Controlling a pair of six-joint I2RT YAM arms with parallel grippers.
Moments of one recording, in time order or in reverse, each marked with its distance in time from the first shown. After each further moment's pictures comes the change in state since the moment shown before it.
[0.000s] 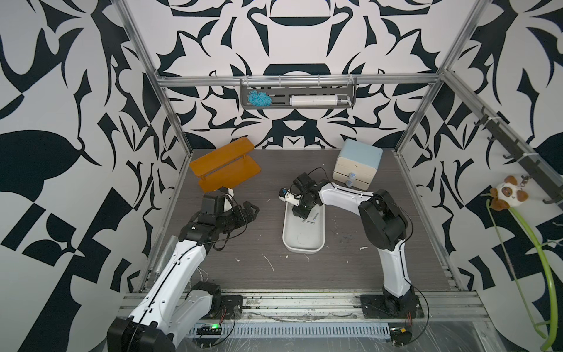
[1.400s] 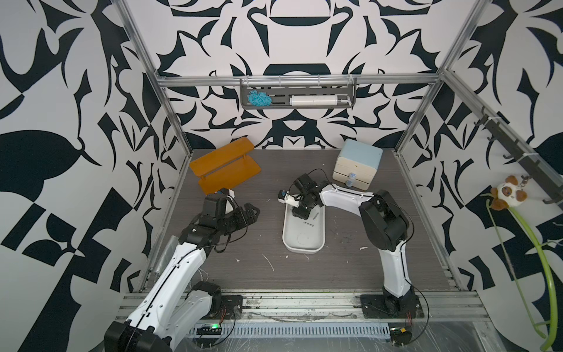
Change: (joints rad) left arm -0.035 -0.024 -0.011 -0.010 -0.042 -0.006; right arm 0.000 -0.012 -0.029 0.037 -0.032 -0.101
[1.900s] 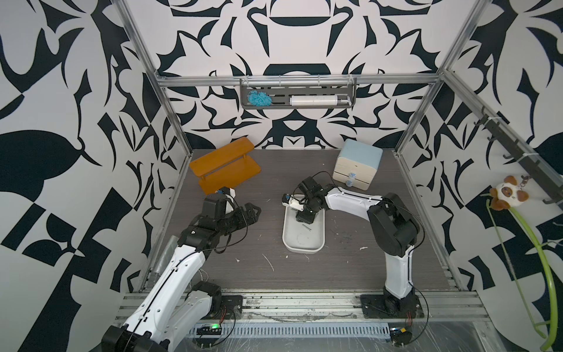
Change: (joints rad) left arm -0.025 -0.033 0.000 0.018 -0.006 0.005; right arm -0.001 -0.097 -0.115 0.018 0.025 -0.010
